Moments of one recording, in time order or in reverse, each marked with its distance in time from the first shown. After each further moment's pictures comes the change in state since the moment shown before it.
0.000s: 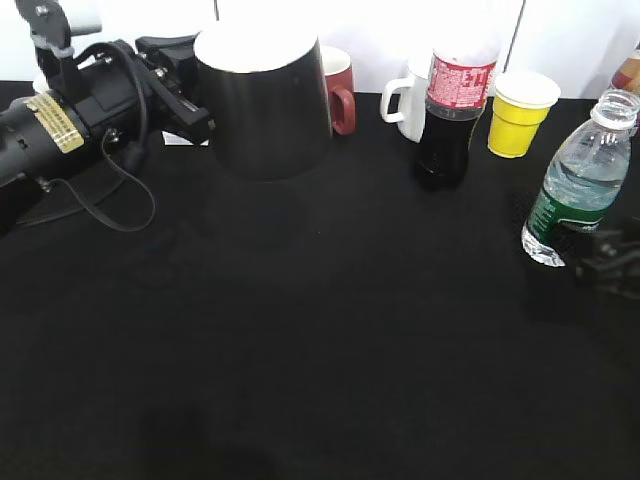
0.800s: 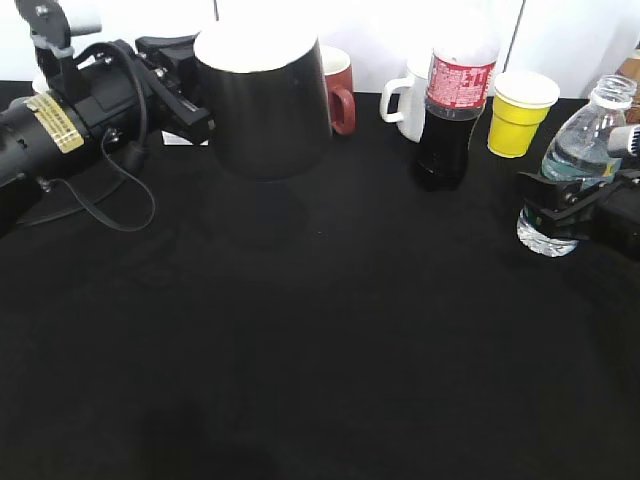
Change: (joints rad) left arm 0.000 0.000 0.000 0.000 0.000 0.000; right arm 0.000 0.239 -0.259 -0.103 -0.088 -0.019
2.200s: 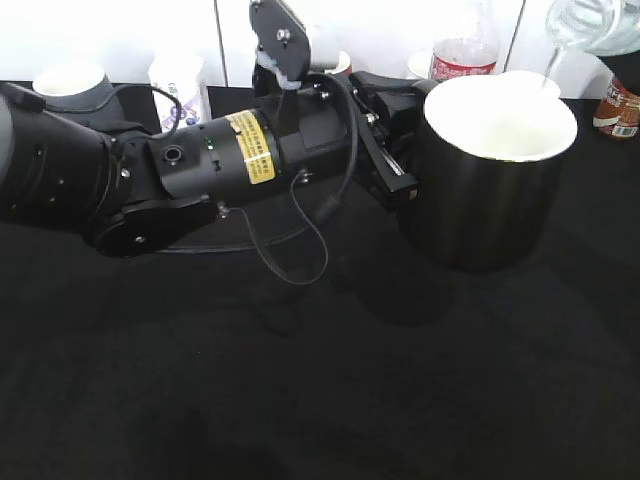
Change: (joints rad) left arm -0.392 0.099 -0.221 0.016 0.203 -0.001; right arm 0.000 -0.585 -0.193 -0.571 0.244 -0.798
